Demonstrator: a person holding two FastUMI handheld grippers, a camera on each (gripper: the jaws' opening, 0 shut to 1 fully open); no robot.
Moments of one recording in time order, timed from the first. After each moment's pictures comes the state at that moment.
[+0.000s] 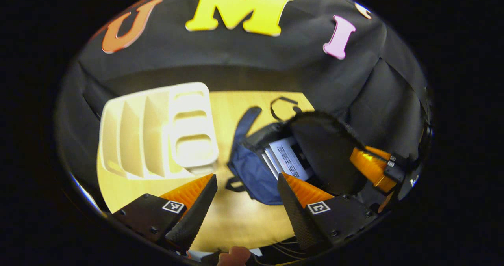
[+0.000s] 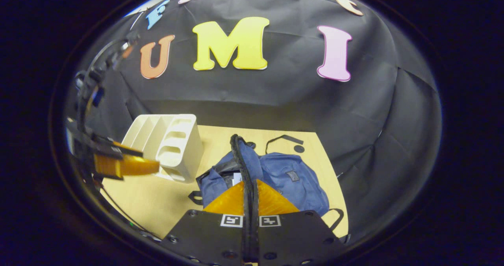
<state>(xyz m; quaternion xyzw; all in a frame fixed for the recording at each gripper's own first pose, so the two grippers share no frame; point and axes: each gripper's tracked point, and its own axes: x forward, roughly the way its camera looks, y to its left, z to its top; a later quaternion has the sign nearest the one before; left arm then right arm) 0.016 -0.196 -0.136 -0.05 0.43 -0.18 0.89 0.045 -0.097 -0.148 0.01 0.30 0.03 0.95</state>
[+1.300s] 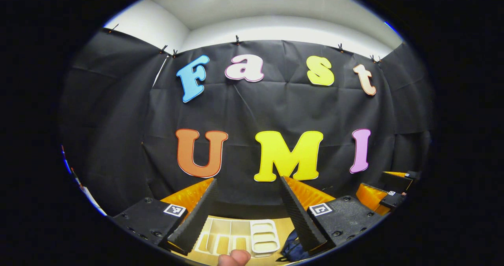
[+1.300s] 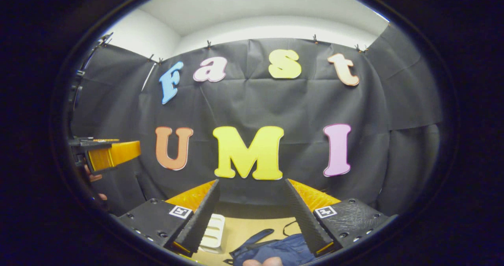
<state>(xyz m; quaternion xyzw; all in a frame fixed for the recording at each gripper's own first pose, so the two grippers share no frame) 0.068 -0.063 0.142 -0.05 0.00 0.00 1.00 0.058 -0.022 0.112 0.04 -0.07 0.01 1.00</state>
